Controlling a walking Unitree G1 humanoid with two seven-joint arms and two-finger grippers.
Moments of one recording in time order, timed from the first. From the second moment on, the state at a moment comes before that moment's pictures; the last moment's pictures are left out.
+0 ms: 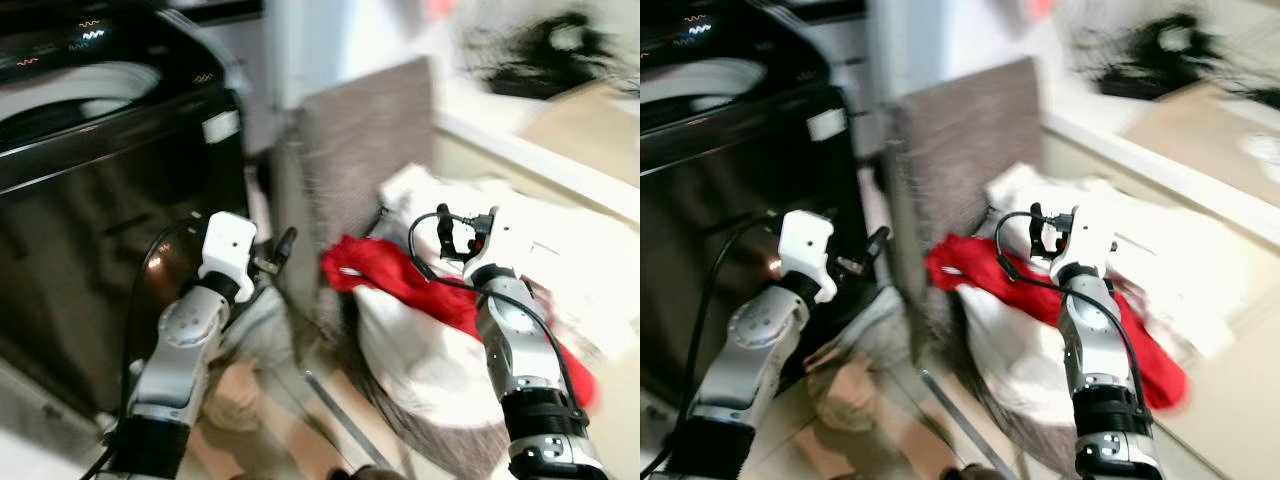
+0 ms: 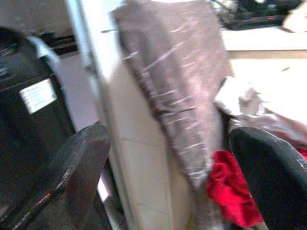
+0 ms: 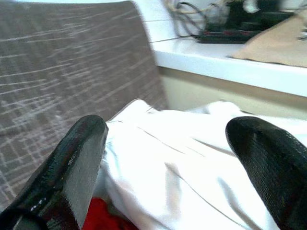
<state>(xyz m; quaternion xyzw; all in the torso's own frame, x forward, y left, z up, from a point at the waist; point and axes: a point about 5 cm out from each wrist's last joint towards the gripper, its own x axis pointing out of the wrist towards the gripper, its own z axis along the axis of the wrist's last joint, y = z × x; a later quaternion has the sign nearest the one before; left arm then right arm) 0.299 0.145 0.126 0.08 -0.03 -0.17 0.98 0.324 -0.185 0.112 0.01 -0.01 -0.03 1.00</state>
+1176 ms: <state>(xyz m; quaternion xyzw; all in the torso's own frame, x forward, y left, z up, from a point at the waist) 0.301 0.139 0.125 0.08 -0.03 -0.17 0.98 0.327 -0.190 0.110 -0.01 0.00 -0.05 1.00</state>
